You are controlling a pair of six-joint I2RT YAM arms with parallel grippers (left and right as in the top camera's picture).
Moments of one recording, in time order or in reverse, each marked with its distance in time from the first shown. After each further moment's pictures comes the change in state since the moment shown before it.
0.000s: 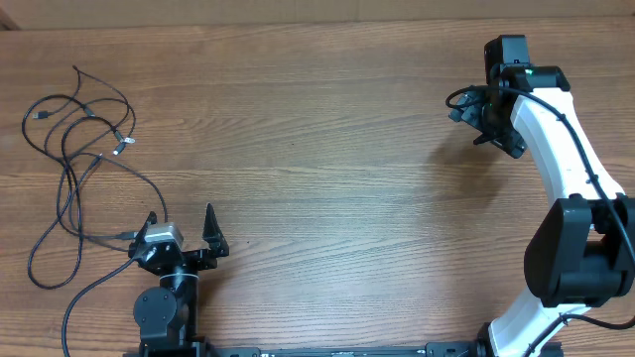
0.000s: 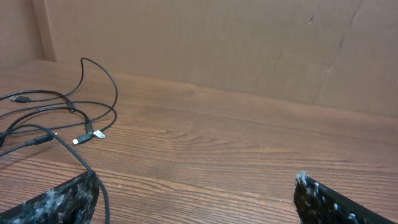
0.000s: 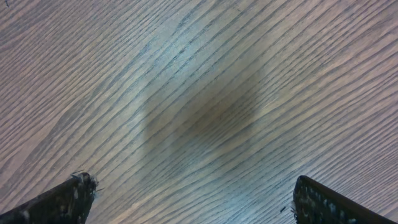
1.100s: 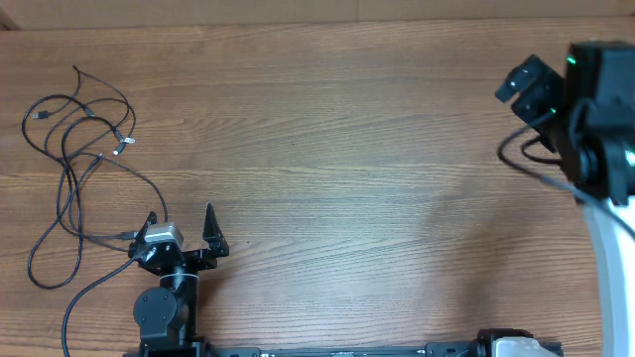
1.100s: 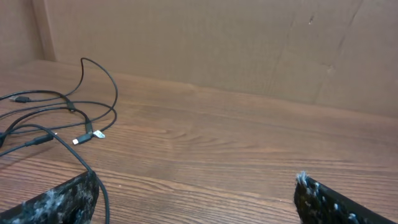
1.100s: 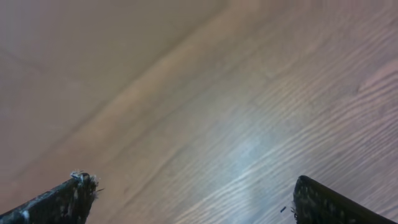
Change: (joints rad) left arm 0.000 0.000 0.000 0.000 0.000 0.000; right arm 0.000 -0.583 -0.002 0.000 0.000 -0.001
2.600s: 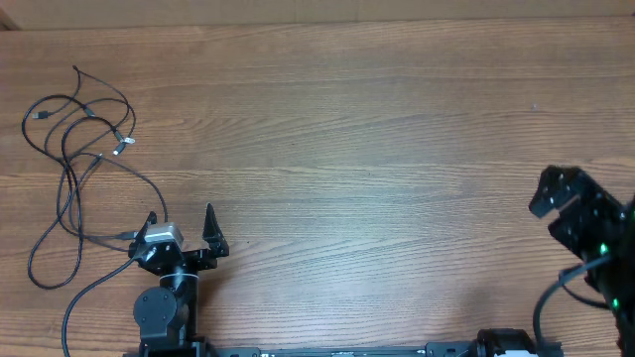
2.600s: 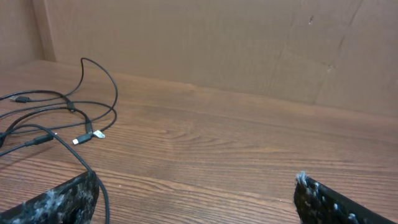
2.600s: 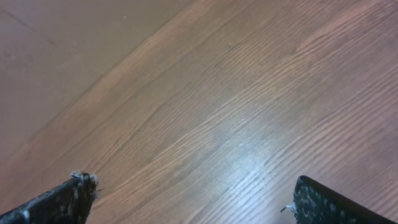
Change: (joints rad) left arm 0.000 0.000 0.000 0.000 0.000 0.000; right arm 0.000 -0.416 -0.004 -0.409 0.000 0.001
